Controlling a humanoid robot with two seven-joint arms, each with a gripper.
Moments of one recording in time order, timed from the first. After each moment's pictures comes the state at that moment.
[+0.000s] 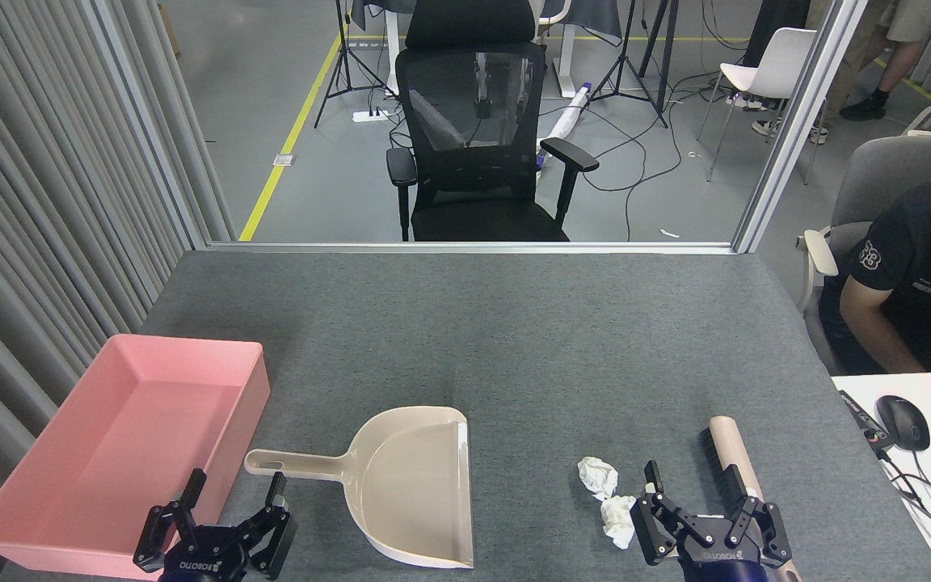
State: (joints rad) left arm 0.20 0.03 0.07 -1.70 -1.41 -0.17 0.13; right arm 0.18 0.13 -0.13 -1.72 1.50 -0.16 -0.05
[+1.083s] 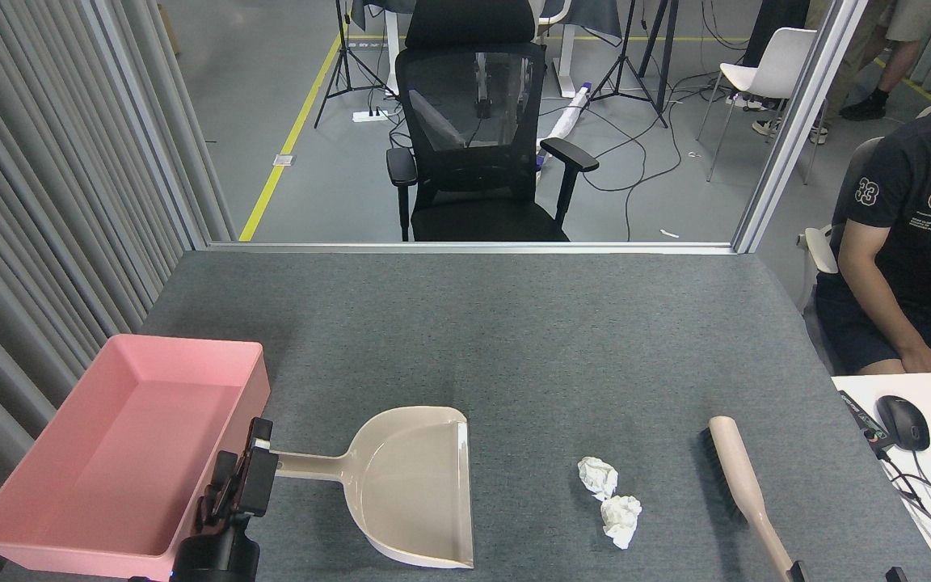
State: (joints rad) left arm 0.12 -0.07 0.06 -1.72 -0.61 -0.09 0.03; right arm 0.39 0.07 -0.52 -1.78 1.50 -0.43 -0.11
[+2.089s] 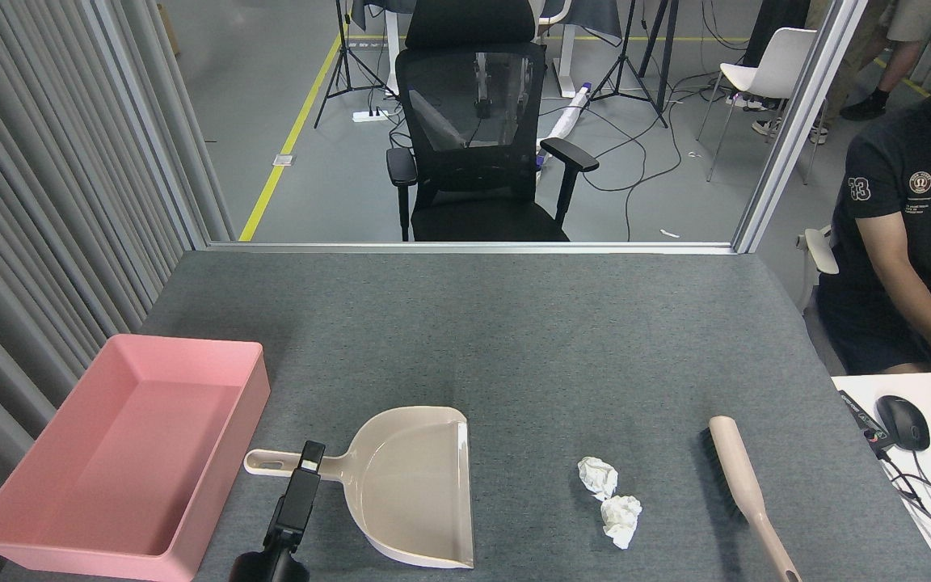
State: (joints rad) left arm 0.14 -0.06 -0.06 -1.65 -0.39 -0.10 -0.02; right arm 0.38 0.07 -0.53 -1.64 1.47 -0.45 -0.14
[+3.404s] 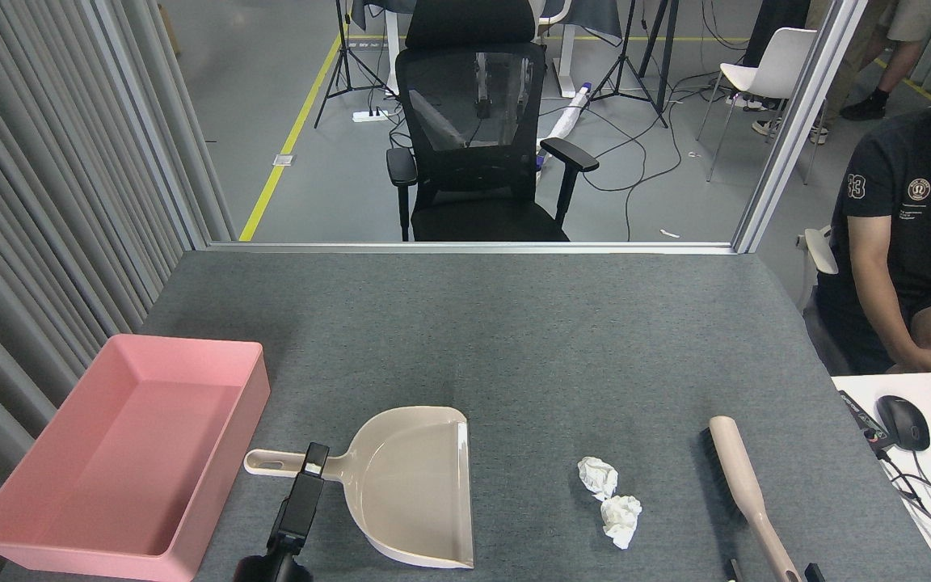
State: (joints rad) left arm 0.15 -0.06 -0.07 -1.64 -0.39 -0.15 -0.01; right arm 0.27 0.07 -0.40 -1.53 1.55 -0.37 -0.12
